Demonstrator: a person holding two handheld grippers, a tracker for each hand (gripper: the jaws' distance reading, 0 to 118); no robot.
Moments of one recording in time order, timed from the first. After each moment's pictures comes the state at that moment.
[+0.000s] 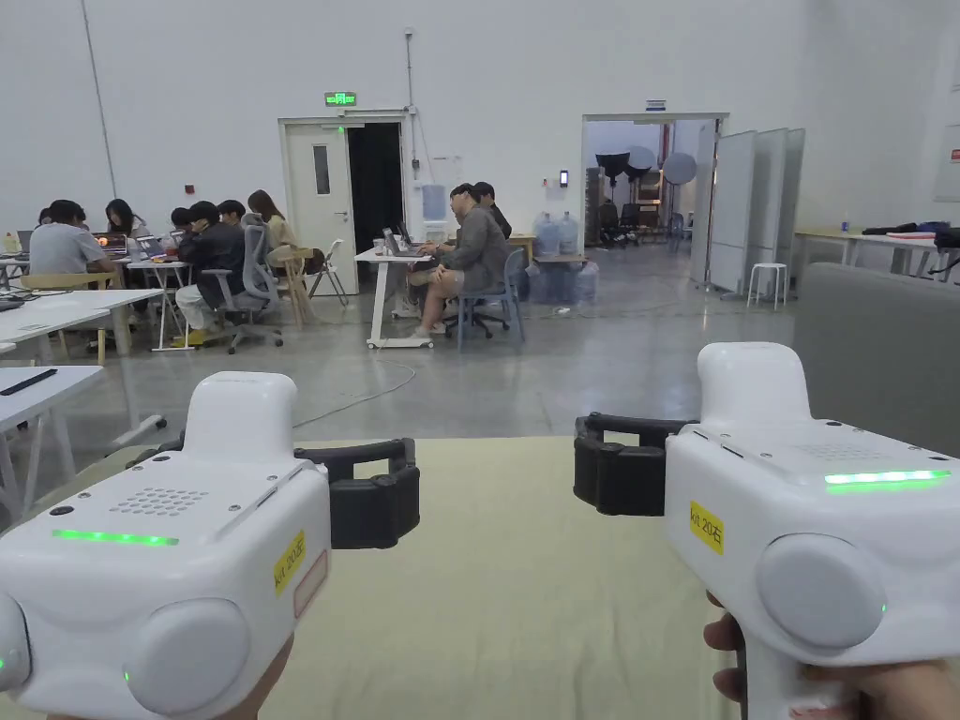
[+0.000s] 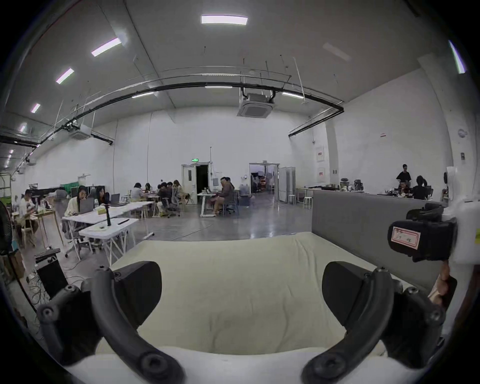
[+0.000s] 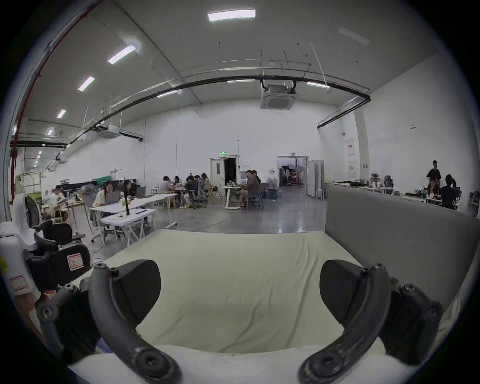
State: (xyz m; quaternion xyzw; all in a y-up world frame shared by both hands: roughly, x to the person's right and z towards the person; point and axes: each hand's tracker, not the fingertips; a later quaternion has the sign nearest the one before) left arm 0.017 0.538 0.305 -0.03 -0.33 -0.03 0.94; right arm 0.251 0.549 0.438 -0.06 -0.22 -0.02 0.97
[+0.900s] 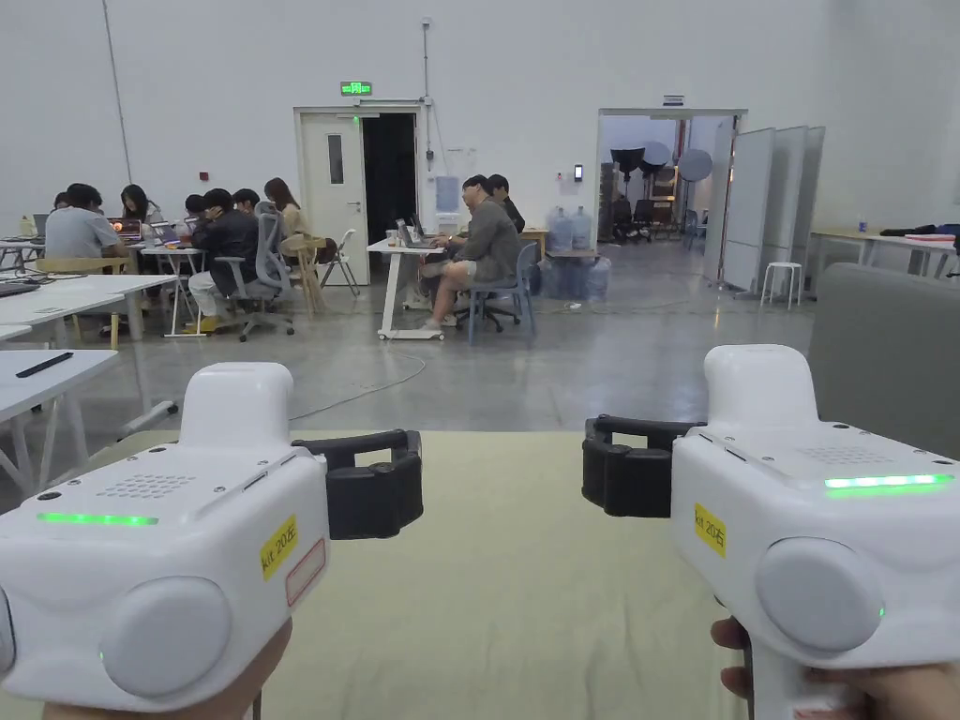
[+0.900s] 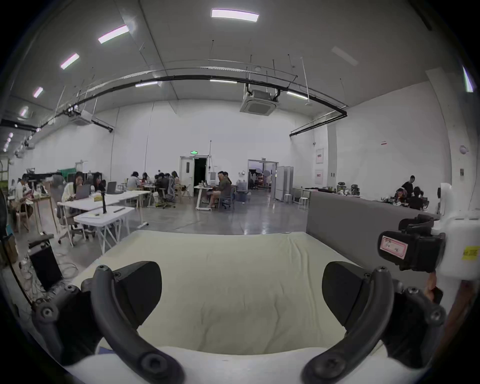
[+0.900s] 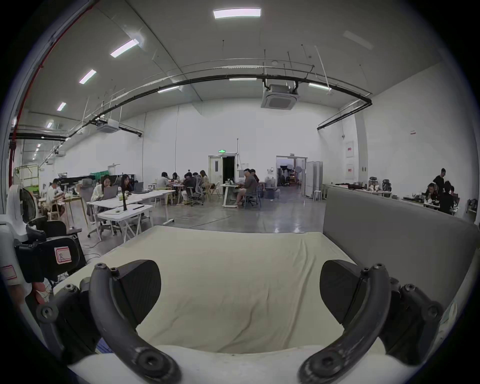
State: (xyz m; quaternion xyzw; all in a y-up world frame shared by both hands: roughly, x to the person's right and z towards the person) left arm 0.000 0.539 0.291 -0.06 -0.35 0.01 0.94; right arm 0.244 0.545 0.423 -0.07 -0.23 -0.01 0.97
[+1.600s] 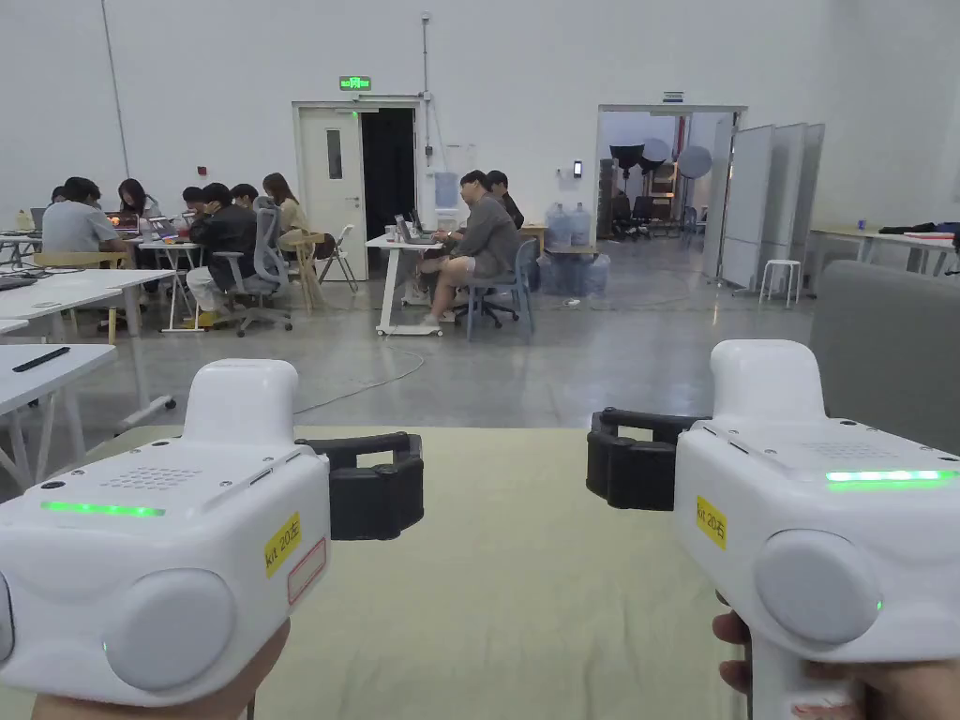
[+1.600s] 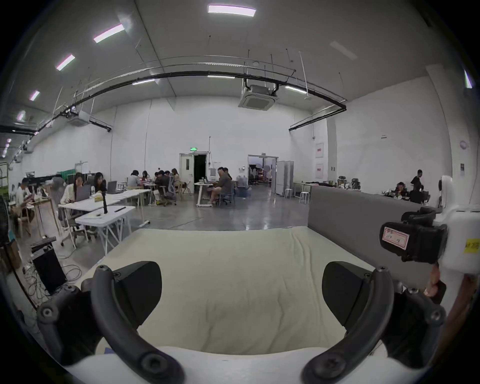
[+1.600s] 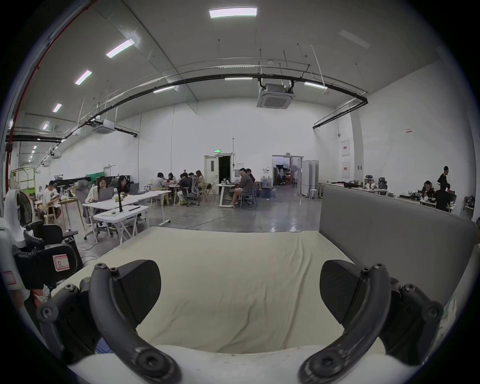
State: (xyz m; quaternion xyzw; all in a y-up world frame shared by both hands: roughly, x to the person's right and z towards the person) left arm 0.003 0.539 0.290 -0.06 -0.34 -0.01 0.94; right arm 0.244 0.546 0.421 -0.07 -0.24 -0.01 0.97
